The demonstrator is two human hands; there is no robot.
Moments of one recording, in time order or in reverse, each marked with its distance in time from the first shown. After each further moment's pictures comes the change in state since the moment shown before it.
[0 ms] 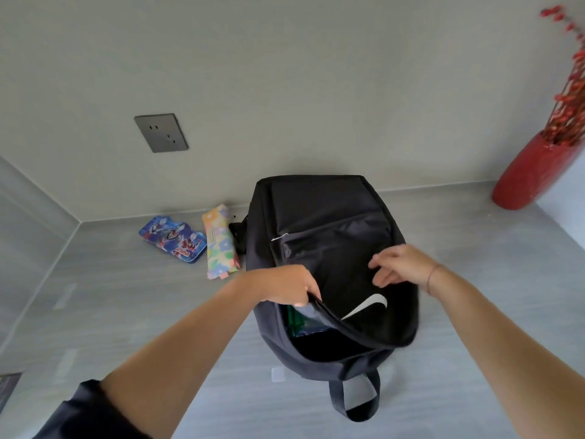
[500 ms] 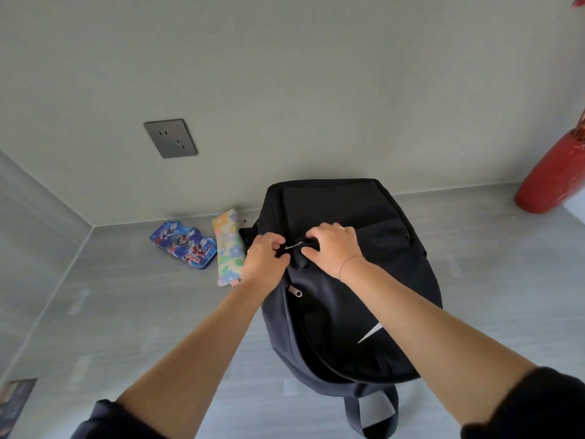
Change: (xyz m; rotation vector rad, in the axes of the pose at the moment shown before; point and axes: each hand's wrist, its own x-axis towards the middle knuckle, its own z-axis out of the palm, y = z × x) left_hand 0.020 -0.059 -0.006 -0.453 0.971 -0.370; right_hand 0.049 -0.087 0.097 -0.778 0.304 -0.509
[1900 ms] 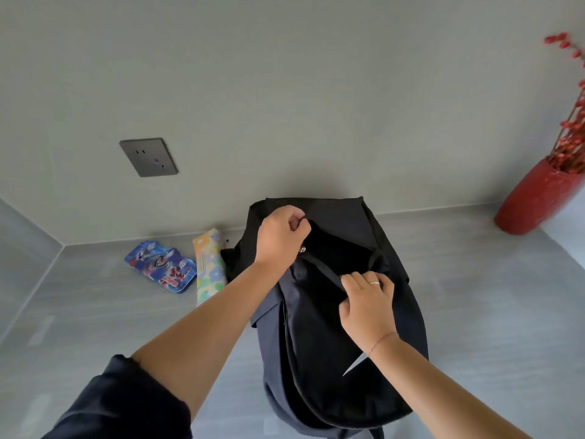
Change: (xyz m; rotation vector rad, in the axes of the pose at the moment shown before) left_hand 0.047 0.089 0.006 -0.112 0.153 0.311; right_hand -0.066 0.059 0.025 -0.178 0.355 0.096
